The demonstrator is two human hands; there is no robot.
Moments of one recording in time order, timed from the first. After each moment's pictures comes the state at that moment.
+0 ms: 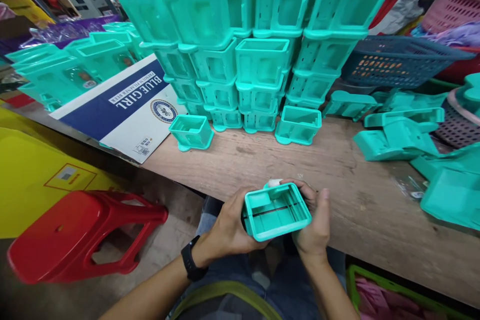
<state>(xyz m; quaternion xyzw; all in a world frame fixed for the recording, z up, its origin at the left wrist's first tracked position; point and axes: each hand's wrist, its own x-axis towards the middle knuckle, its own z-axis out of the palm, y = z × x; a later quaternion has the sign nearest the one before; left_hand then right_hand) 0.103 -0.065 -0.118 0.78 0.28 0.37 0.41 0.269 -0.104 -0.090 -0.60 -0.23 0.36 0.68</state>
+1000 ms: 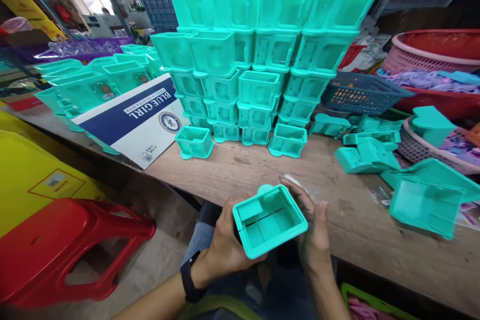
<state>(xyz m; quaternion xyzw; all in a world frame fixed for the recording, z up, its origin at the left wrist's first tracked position) 0.111 -0.091 -0.103 0.76 0.28 0.49 0.32 0.280 -0.125 -0.069 -0.55 -0.34 0.38 0.66</state>
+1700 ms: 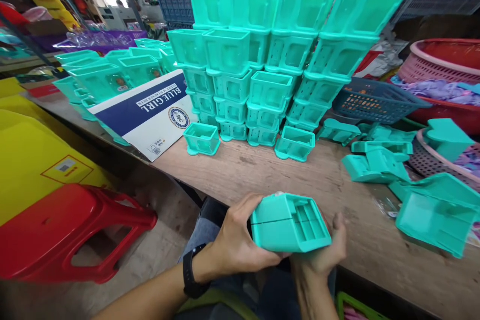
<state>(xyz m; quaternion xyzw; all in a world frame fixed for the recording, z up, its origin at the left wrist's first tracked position) 0.121 -0.087 -0.057 0.74 0.26 0.46 0.43 0.276 -0.122 -0.085 -0.55 -0.16 0.22 0.79</state>
